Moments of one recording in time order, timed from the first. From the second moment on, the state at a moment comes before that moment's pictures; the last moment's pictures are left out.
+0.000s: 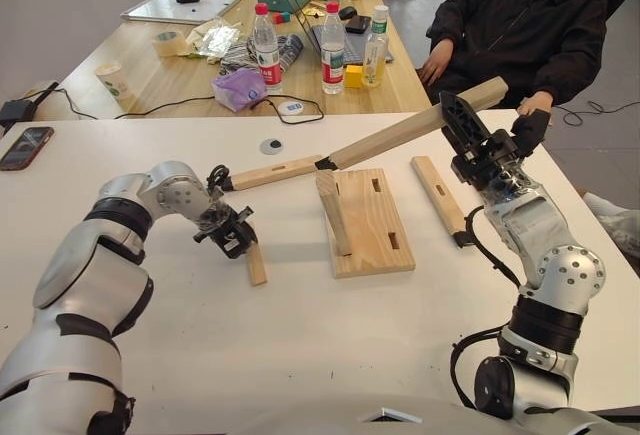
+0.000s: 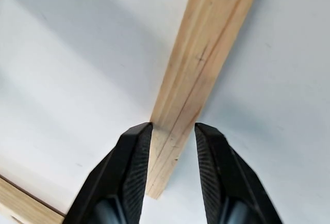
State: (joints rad) left arm -0.93 0.73 -0.74 1.14 0.54 -1.12 -1.13; right arm -0.33 -0.14 -0.42 -0.25 1.37 0.79 0.04
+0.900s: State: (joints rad) left arm -0.85 0.89 -0.74 1.10 0.53 -1.08 -1.21; right arm -0.32 -0.17 -0.39 -0.24 1.37 0.75 0.04
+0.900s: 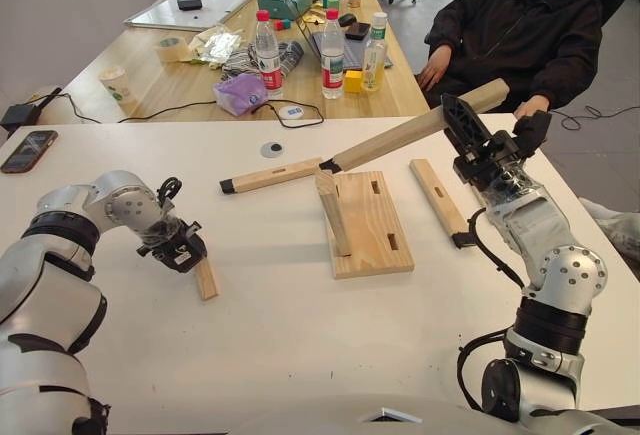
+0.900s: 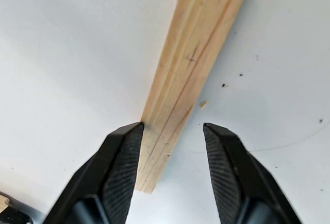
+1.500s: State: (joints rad) left arm -0.88 0.89 -0.71 1.08 0.49 -1.08 -1.36; right arm -0.32 -0.17 -0.39 -0.24 1.37 0.73 0.06
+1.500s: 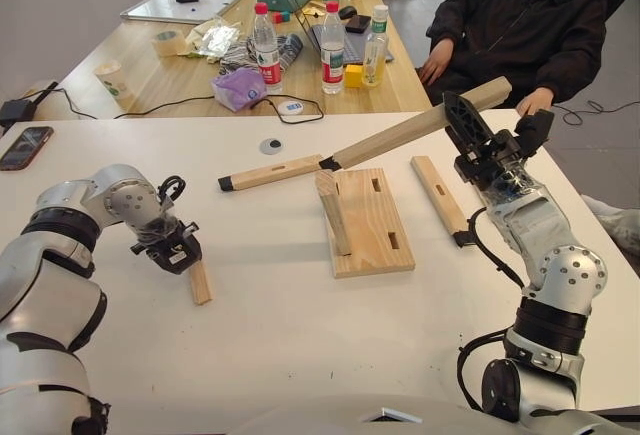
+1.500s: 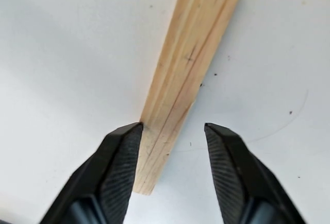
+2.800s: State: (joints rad) left arm -0.93 0.85 -0.69 1.16 0.64 -1.09 -1.13; right arm -0.32 -0.21 -0.38 -0.24 1.37 0.72 0.06
